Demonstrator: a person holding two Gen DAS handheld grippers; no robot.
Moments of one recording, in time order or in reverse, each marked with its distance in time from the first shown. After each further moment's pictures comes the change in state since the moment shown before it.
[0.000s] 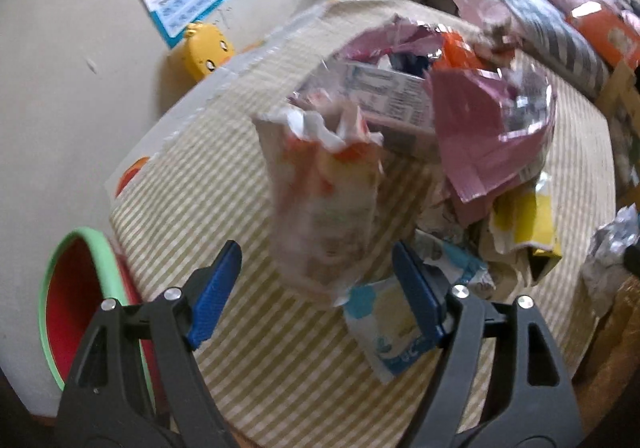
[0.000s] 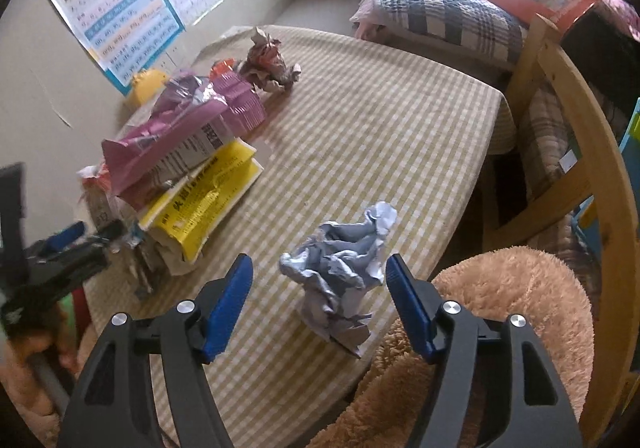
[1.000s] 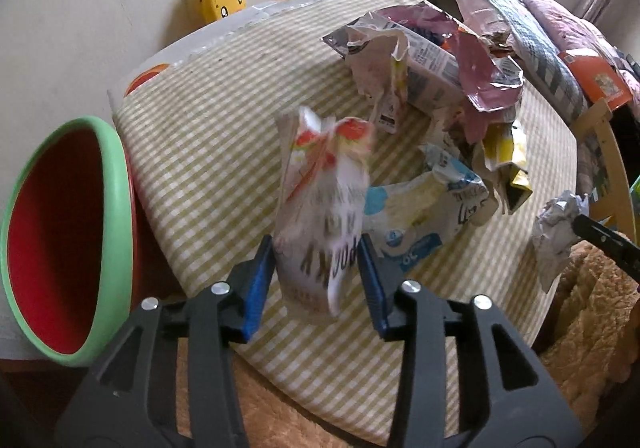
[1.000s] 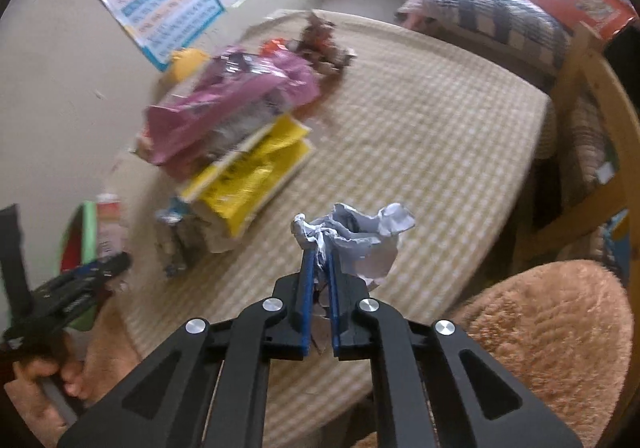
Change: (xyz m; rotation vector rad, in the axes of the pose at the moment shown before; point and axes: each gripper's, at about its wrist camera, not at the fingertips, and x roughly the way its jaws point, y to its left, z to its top) left arm -0.030 0.045 -0.064 -0.208 0.064 -0.165; right arm 0.008 0.022 -0.007 -0.077 0.035 0.136
